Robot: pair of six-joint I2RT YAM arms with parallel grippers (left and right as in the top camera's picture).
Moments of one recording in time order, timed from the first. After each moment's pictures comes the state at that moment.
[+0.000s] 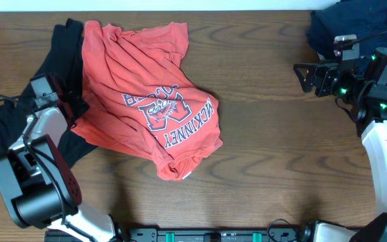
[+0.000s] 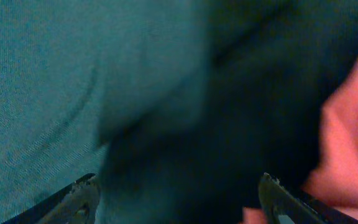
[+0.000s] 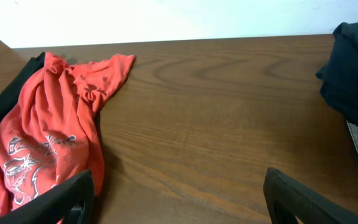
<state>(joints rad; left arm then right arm) 0.40 1.82 1.01 -0.27 -0.10 -0.38 -0.21 1.42 1.07 -0.30 -0.63 -0.01</state>
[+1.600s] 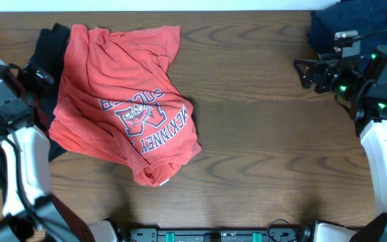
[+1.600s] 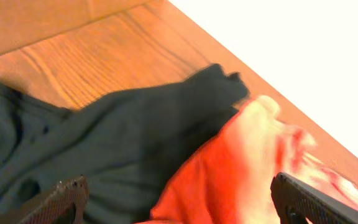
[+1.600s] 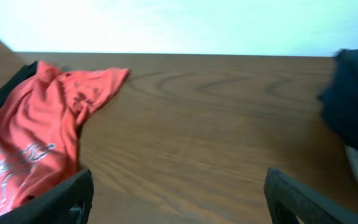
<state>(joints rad) 0.47 1.45 1.02 -0.13 -0.04 -0.38 -0.18 1.42 1.07 -0.23 -0.63 -0.01</state>
